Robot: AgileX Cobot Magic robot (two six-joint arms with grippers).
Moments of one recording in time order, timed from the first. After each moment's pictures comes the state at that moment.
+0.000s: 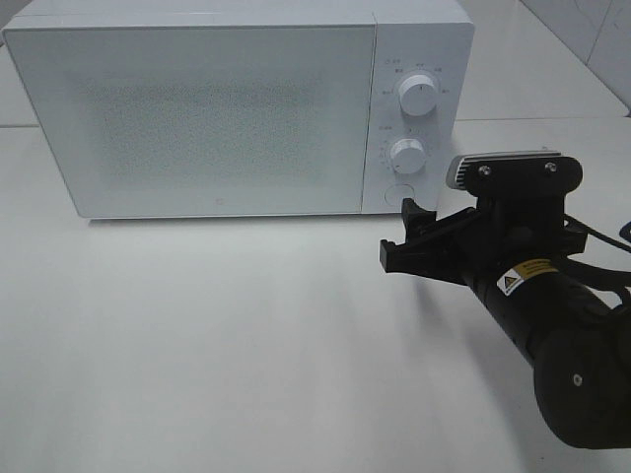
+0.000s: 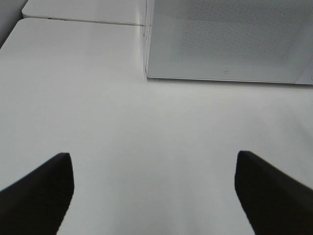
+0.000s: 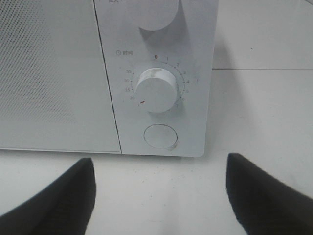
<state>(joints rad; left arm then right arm) -0.01 0.00 -0.52 -0.12 1.07 0.02 0.80 1.81 -0.38 0.69 -1.20 -0.15</state>
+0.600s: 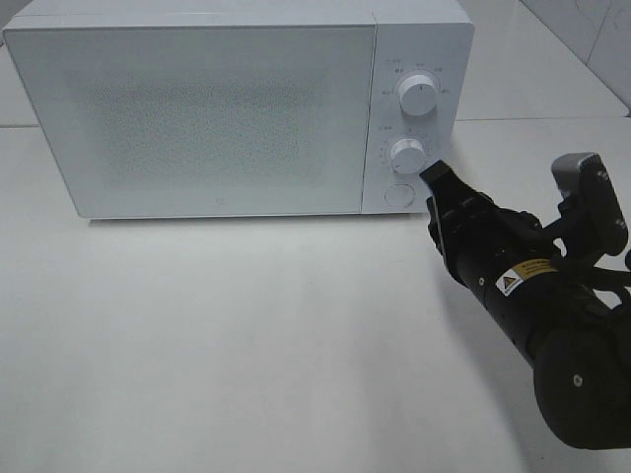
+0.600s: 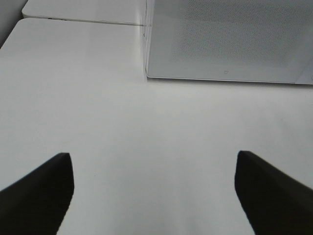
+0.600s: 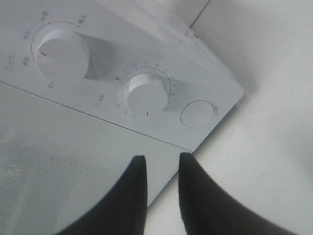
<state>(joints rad) -0.01 0.00 -0.52 -0.12 1.07 0.02 0.80 1.81 -0.38 0.68 -1.20 0.87</state>
